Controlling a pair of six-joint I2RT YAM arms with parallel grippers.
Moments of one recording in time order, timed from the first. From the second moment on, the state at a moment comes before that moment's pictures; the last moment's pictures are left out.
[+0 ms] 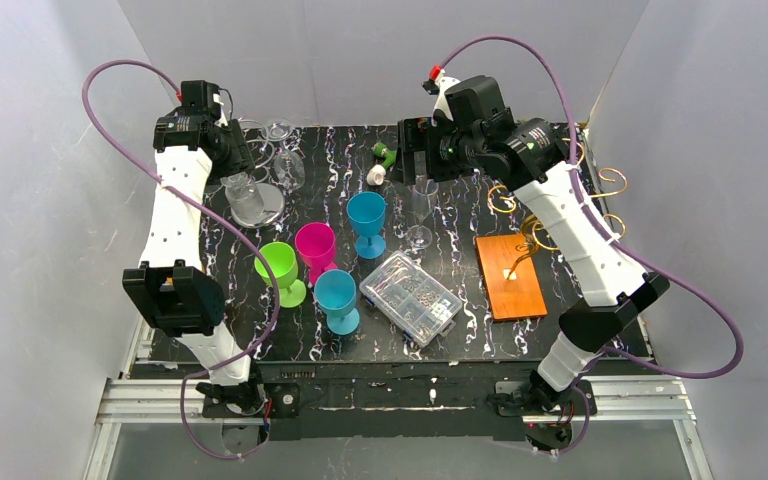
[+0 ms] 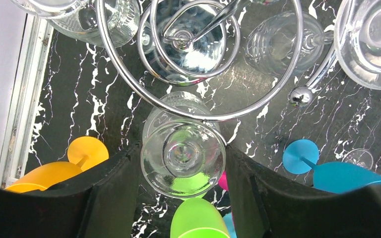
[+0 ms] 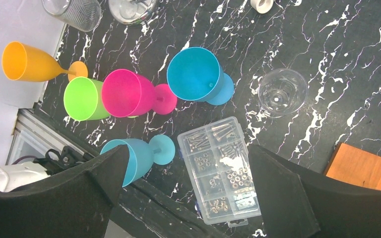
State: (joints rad) left arm 0.03 1.71 1.93 -1.17 -0.14 -0.29; right arm 0.69 1.67 2.13 -1.10 -0.09 0.38
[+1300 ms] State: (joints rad) left arm 0.03 1.61 1.89 -1.23 -0.07 -0.28; right arm 0.72 1.67 2.09 -1.06 -0.15 0.37
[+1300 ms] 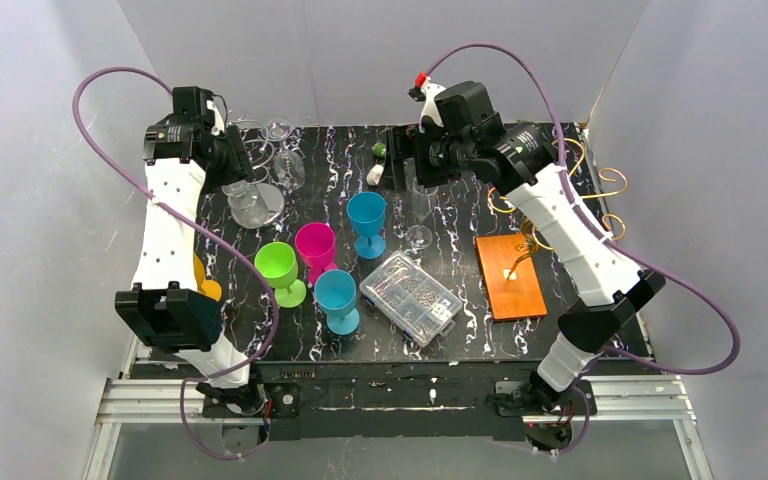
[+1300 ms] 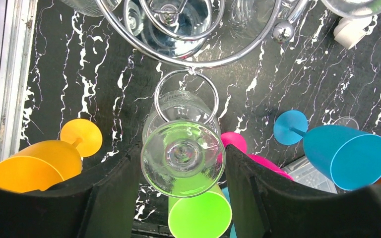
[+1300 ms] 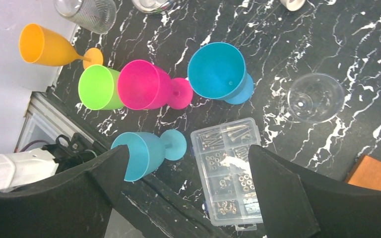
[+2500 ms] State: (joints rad) left arm -0.06 1.51 1.88 -1.30 0.07 -0.37; right arm 0.90 1.68 1.66 -0.47 -0.25 0.72
